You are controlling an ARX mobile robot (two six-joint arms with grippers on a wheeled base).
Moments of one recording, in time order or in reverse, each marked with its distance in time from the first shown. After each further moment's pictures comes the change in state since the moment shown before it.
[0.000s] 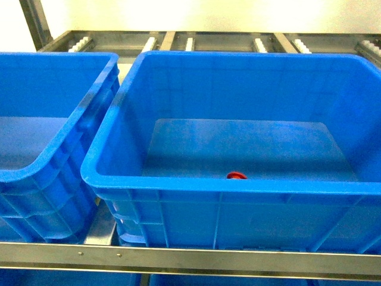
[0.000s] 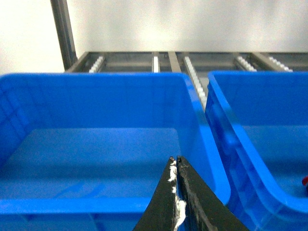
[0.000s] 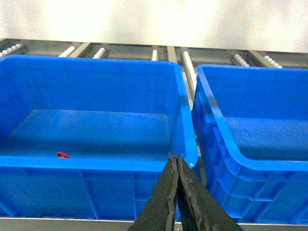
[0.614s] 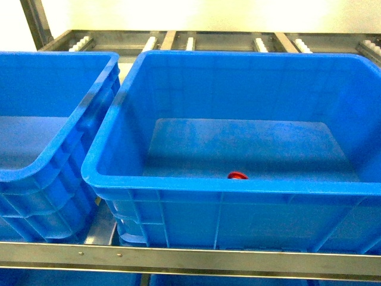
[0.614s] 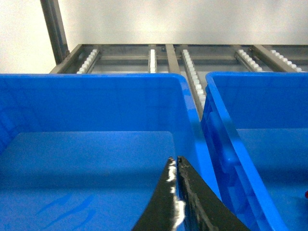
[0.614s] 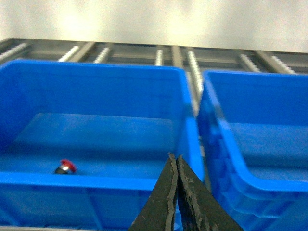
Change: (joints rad) left arm -0.086 0.315 0.161 0.132 -0.087 -0.005; right arm -0.026 0.274 0.082 0.179 -0.023 0.003
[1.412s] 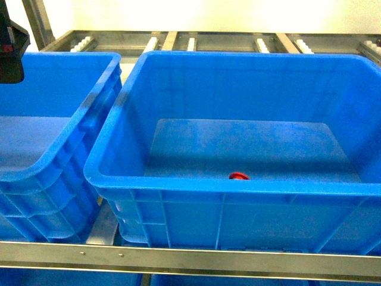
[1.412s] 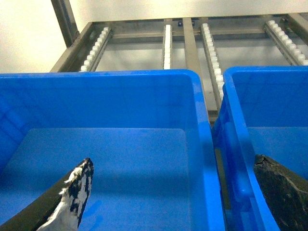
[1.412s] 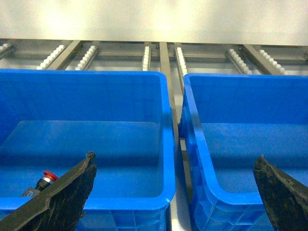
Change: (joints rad) left arm -0.116 0.242 0.356 -0.270 -0.197 0.006; right arm -0.243 0.178 0.148 -0.014 -0.224 0.000
